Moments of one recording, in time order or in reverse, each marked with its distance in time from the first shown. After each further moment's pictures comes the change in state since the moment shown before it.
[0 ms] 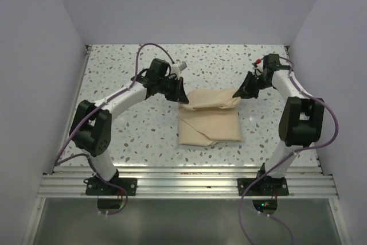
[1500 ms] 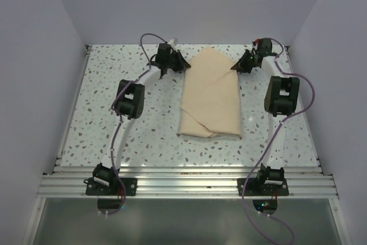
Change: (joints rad) left arm 0.153 0.945 0.935 0.325 -0.148 -0.318; right arm -0.014 0.658 0.676 0.290 0.079 0.128
